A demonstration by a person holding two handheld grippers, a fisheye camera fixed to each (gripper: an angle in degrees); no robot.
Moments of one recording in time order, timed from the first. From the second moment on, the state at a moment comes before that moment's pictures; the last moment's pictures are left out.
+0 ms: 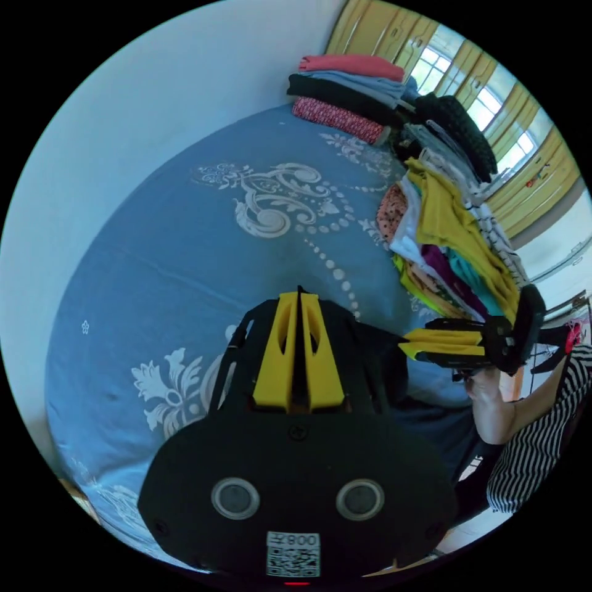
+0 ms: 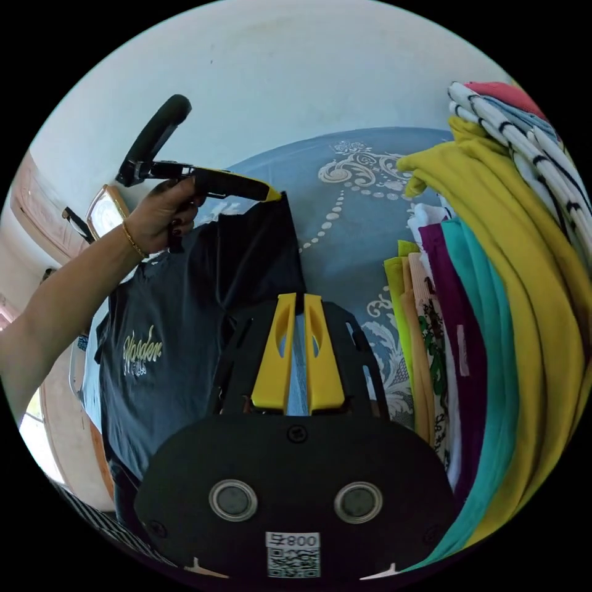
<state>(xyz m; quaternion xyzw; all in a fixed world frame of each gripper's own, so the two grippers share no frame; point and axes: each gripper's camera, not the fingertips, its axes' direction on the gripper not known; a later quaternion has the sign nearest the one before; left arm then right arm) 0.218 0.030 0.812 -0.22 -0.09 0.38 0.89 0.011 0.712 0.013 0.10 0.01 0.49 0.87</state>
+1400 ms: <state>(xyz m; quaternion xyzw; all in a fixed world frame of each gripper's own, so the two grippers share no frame) 0.038 -0.070 0.935 -0.25 -0.10 0.29 0.92 0.067 0.590 0.081 0.09 -0.23 0.22 0.94</state>
